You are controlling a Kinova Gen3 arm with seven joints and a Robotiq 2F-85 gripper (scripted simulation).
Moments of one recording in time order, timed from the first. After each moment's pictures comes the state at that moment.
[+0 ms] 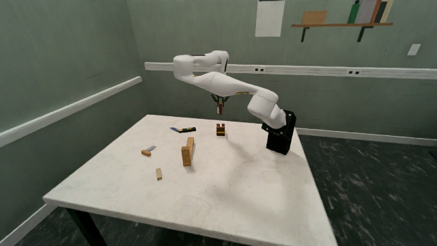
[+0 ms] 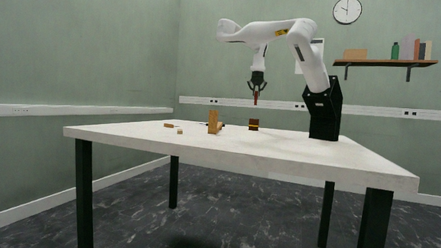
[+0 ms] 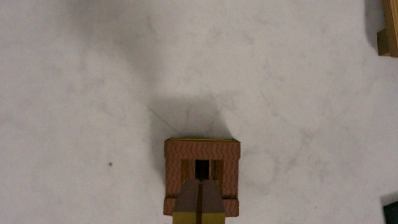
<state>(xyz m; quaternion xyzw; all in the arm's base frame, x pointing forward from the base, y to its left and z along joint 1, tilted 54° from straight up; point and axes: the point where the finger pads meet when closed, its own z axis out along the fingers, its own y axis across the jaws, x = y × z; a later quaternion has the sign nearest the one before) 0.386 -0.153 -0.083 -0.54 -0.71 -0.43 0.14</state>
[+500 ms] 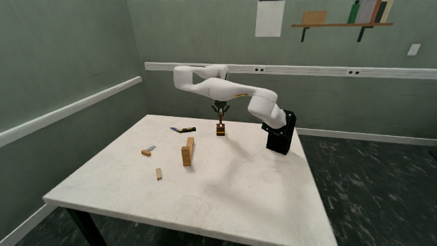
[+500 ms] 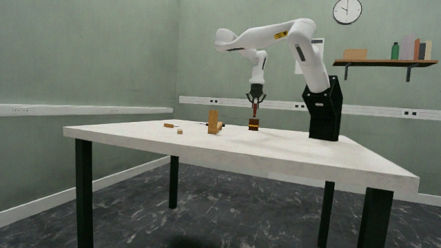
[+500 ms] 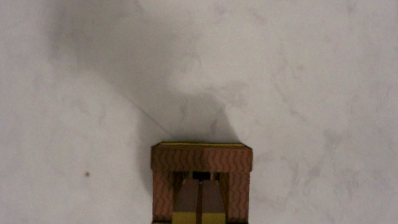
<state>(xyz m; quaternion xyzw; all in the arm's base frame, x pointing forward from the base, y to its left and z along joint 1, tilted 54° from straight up) 0.407 -0.095 -0.129 -0.54 -0.71 -0.43 0.14</state>
